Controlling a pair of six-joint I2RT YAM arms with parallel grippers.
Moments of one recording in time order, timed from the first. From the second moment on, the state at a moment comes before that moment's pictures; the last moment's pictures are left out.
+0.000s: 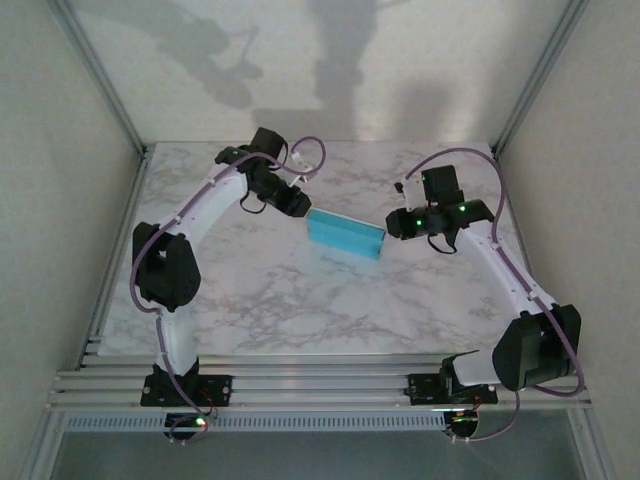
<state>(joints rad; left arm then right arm) -0.38 1.97 1.84 -1.00 0.46 0.22 0.29 1.37 1.20 -0.77 -0.26 -0.01</state>
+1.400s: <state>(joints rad) -0.38 2.04 1.90 -1.01 0.48 0.26 0.29 1.35 1.19 -0.79 -0.26 -0.01</state>
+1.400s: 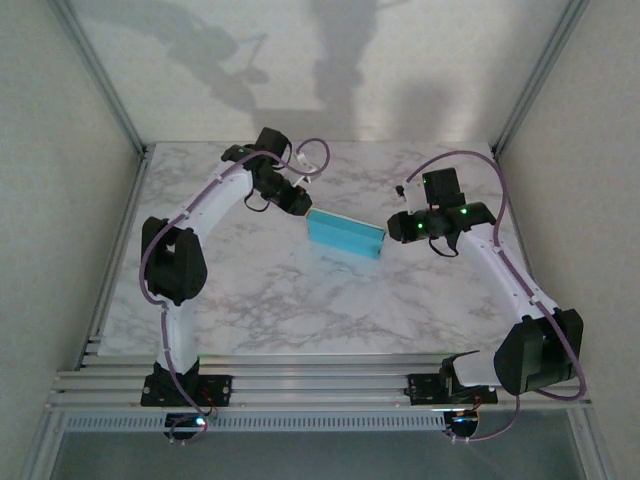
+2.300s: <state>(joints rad) -0.39 2.04 1.90 -1.03 0.50 0.25 0.29 1.34 1.15 -0.78 -0.28 0.01</state>
